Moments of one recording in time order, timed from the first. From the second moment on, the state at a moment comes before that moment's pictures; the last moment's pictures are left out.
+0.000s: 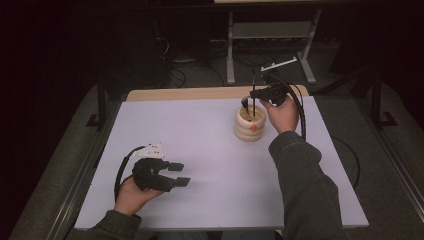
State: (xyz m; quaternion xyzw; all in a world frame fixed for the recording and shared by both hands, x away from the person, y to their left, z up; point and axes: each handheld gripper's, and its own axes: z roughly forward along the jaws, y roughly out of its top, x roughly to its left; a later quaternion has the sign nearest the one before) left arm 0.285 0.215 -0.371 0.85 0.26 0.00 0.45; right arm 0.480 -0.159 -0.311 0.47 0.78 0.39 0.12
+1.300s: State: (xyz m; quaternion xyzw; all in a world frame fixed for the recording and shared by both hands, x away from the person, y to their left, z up) left arm 0.287 0.216 -0.370 0.85 0.28 0.03 0.45; right arm 0.465 -0.174 -0.335 0.47 0.76 0.42 0.12
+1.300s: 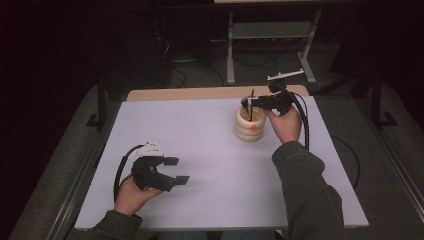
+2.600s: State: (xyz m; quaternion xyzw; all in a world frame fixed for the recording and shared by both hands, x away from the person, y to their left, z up) left arm 0.288 0.226 -0.375 0.84 0.31 0.08 0.44; right arm 0.390 -0.188 -0.347 0.42 0.77 0.46 0.14
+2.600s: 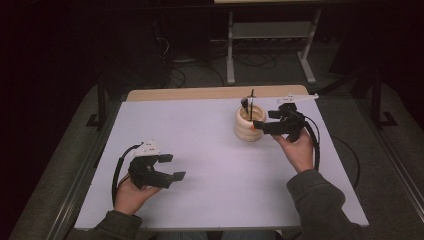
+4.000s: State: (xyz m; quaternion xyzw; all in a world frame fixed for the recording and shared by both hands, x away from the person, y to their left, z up) left arm 0.278 0.247 -0.388 0.82 0.35 0.11 0.44; right arm 0.323 -0.201 -0.384 0.41 0.78 0.46 0.12
